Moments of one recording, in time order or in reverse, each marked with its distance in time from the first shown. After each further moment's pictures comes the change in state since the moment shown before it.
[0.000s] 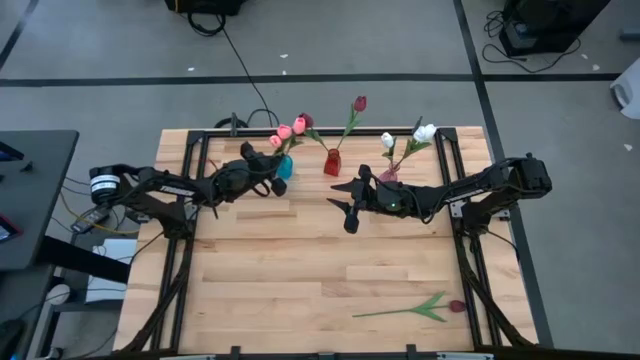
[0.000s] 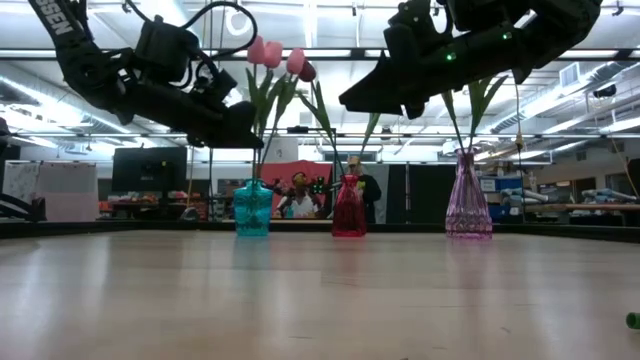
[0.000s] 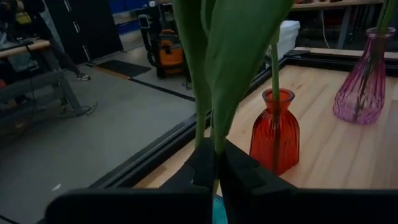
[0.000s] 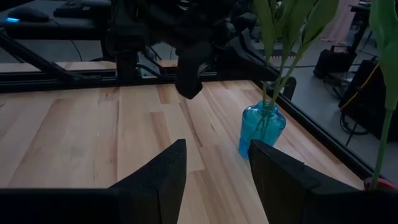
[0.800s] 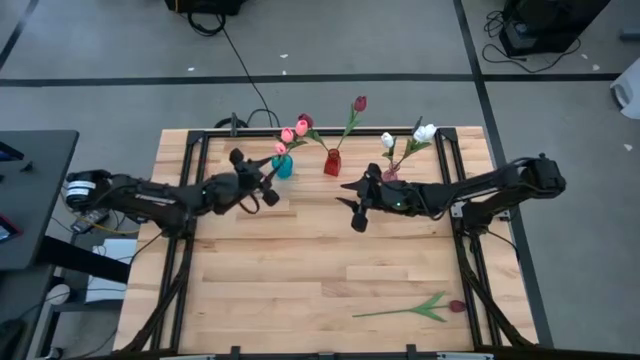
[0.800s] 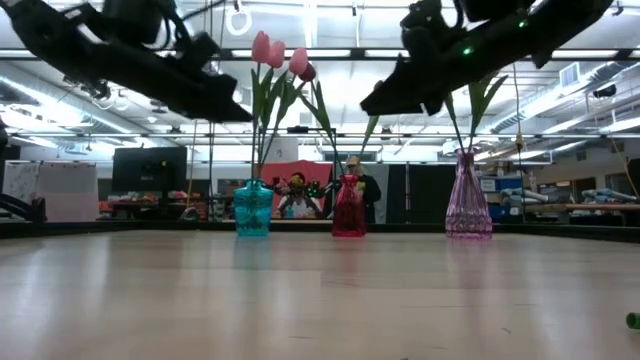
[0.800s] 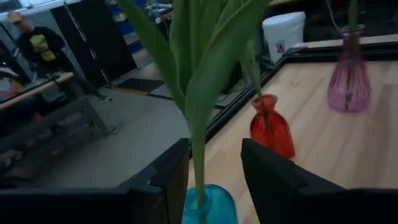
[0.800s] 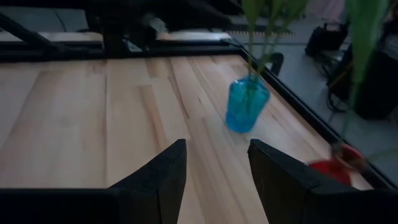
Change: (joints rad) left arm -0.218 -0.253 -0.003 -0.233 -0.249 0.136; right arm 0.010 -0.123 0.000 -0.249 0.049 0.024
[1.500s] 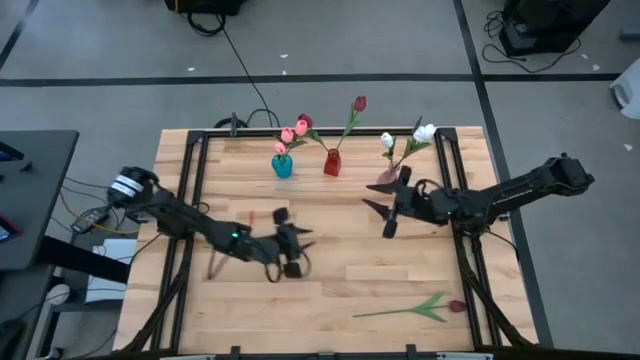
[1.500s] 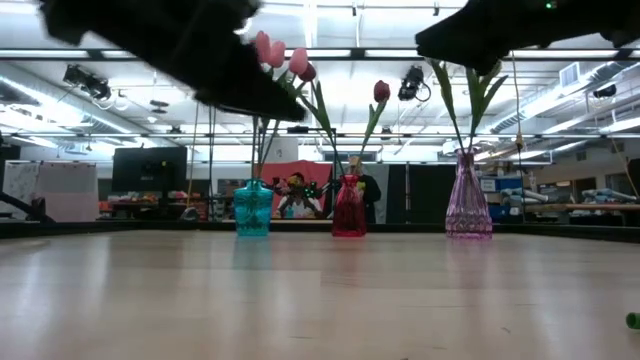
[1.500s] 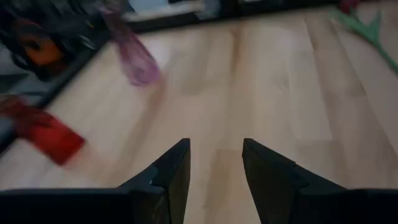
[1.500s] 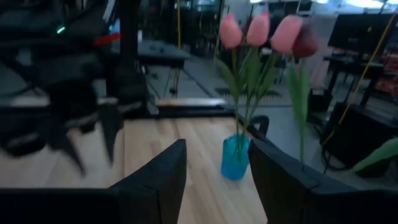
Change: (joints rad) left arm -0.493 0.459 0.367 -0.243 0.041 -0.270; right arm 0.169 -0.370 -0.230 0.179 0.165 -0.110
